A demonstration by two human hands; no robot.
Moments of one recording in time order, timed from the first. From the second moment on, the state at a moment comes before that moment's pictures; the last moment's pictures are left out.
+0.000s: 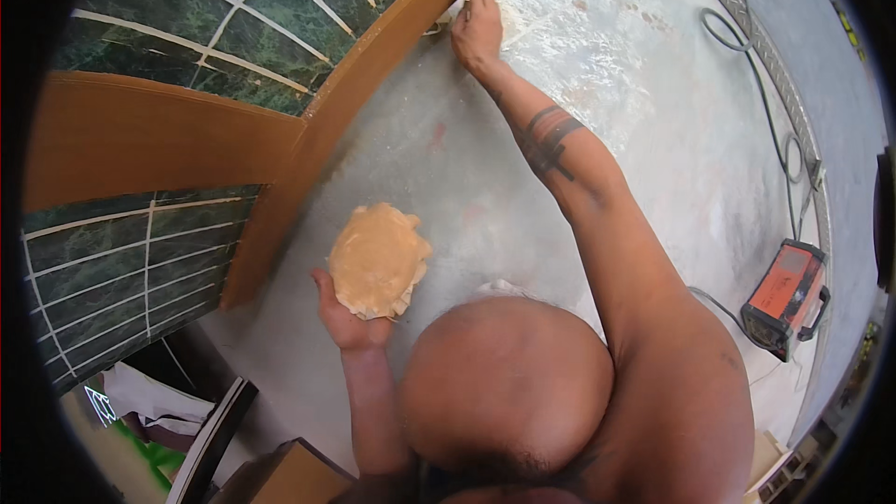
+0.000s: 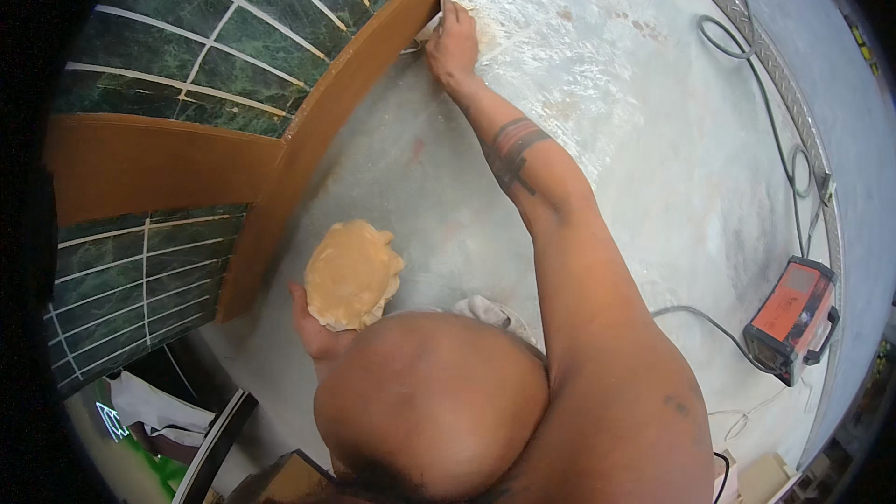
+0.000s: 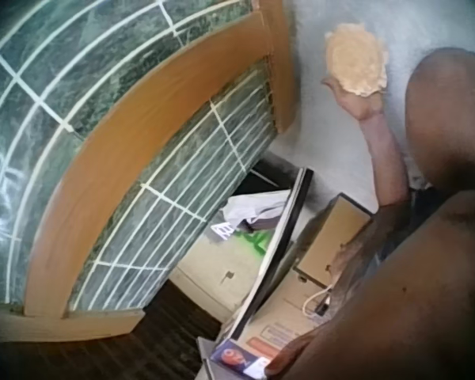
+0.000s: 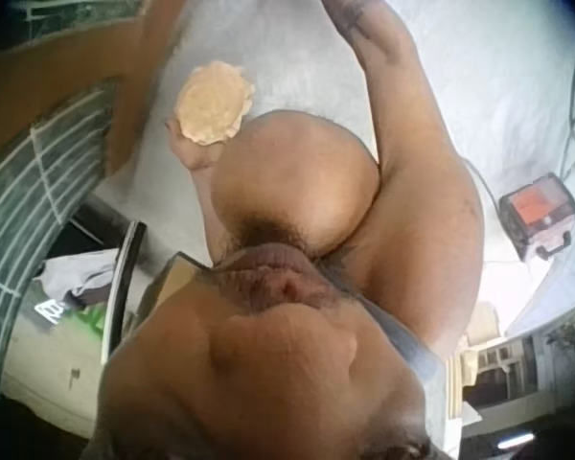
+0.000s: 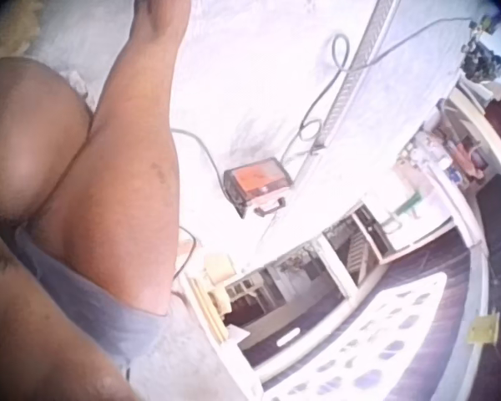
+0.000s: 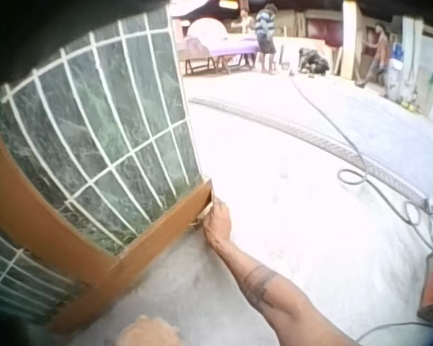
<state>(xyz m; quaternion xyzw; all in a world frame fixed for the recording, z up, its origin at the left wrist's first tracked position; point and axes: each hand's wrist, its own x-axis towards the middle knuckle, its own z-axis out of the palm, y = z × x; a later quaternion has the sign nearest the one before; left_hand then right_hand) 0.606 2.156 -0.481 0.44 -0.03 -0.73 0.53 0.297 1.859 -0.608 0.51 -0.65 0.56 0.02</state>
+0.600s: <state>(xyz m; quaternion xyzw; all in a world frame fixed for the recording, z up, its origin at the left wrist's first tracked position) 0.602 2.156 -0.475 0.43 0.00 -0.71 0.56 0.372 1.932 -0.596 0.72 -0.48 0.48 -0.15</state>
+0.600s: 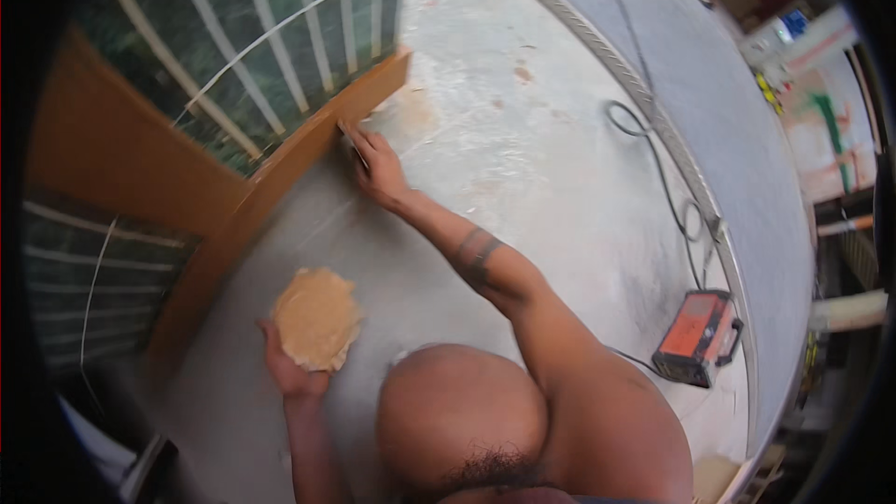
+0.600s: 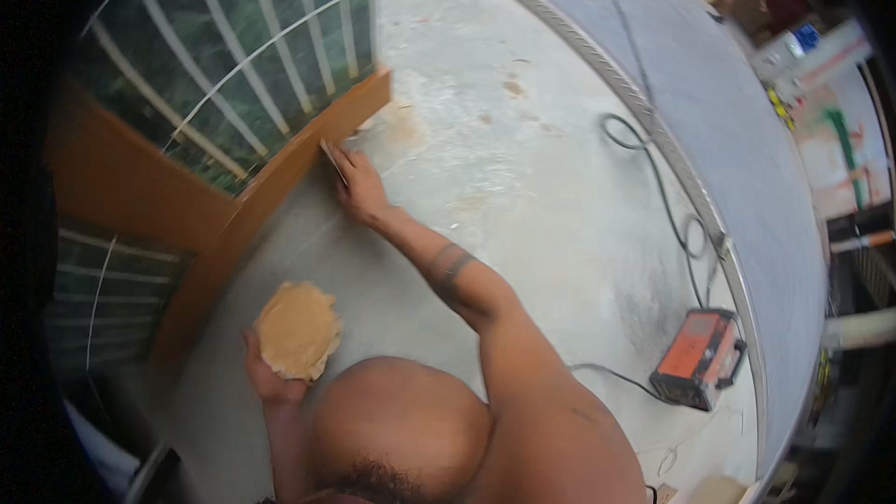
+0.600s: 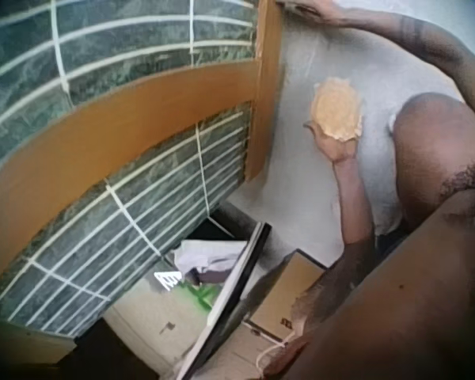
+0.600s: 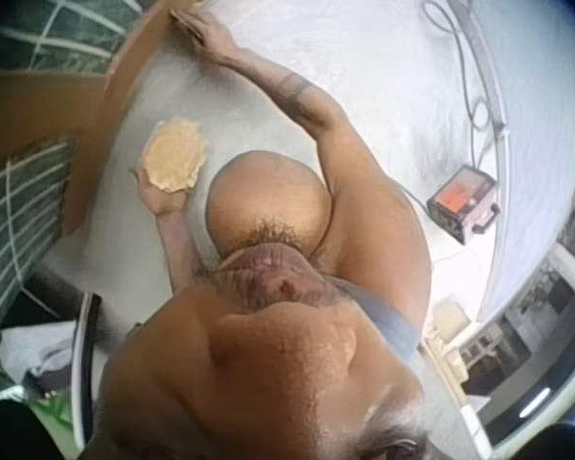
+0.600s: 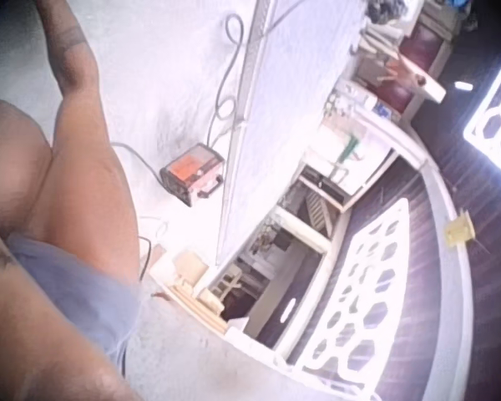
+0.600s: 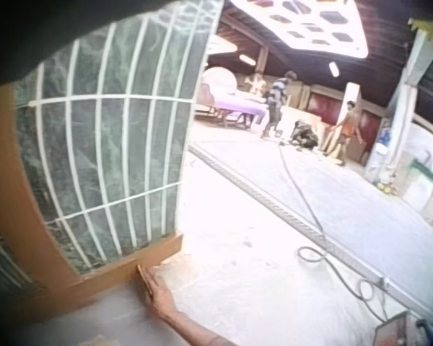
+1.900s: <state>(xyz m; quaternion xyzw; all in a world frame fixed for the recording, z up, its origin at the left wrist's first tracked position) 0.616 2.136 -0.476 0.29 0.00 -0.73 0.62 0.379 2.042 -0.545 0.50 -0.60 0.40 -0.48</state>
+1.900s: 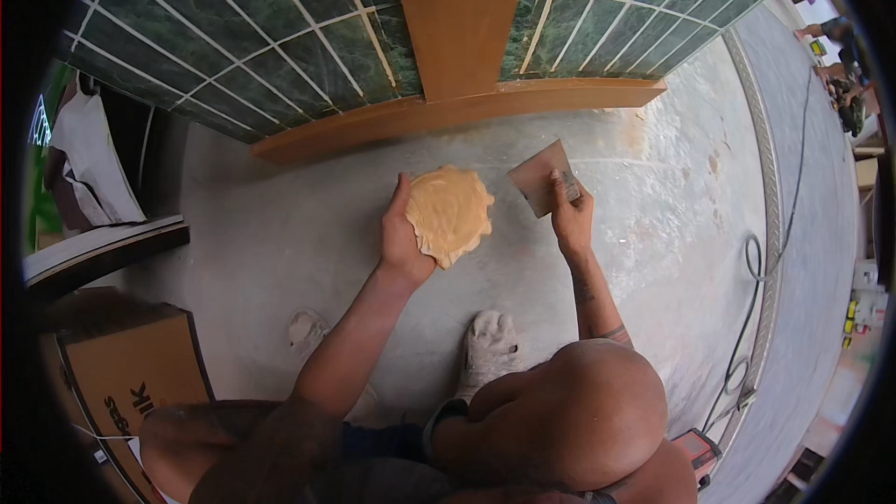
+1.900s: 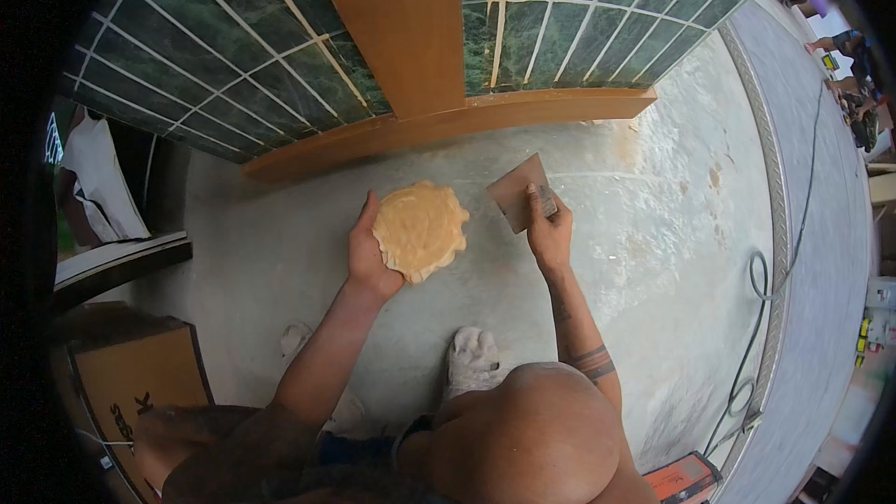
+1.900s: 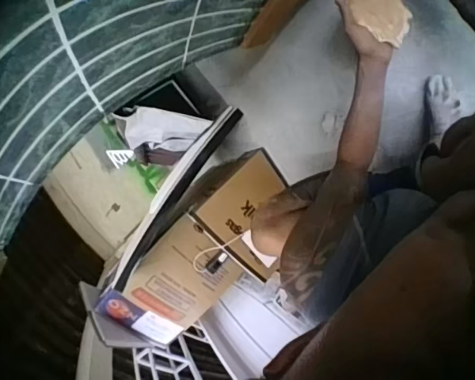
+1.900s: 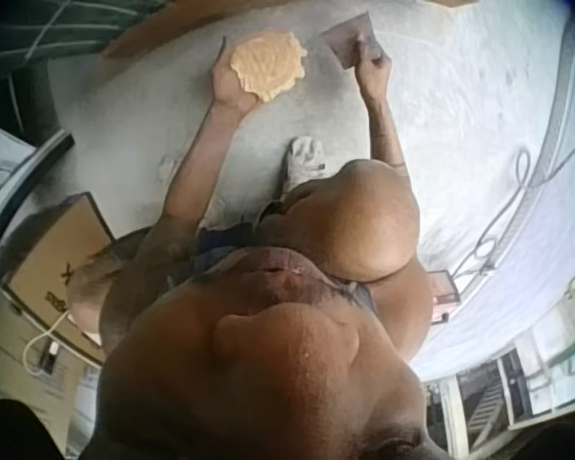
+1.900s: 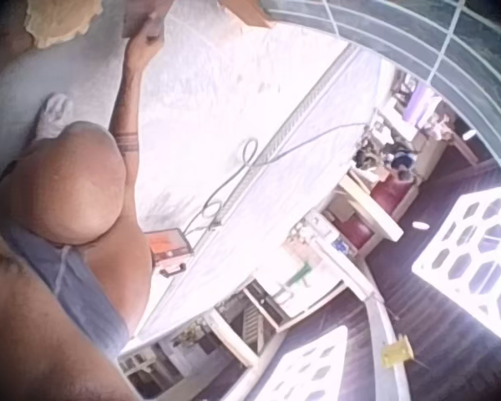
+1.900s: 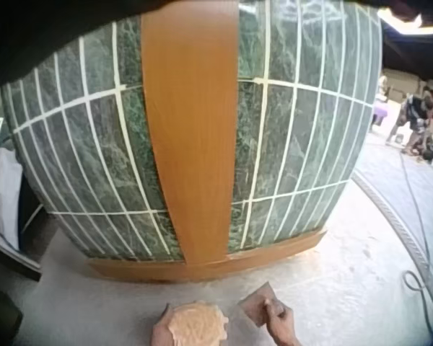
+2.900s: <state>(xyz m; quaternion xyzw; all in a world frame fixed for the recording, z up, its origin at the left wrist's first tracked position) 0.712 2.014 -0.647 0.50 -0.02 -0.19 0.84 0.450 2.100 -0.547 0.60 -0.50 0.45 -0.43</state>
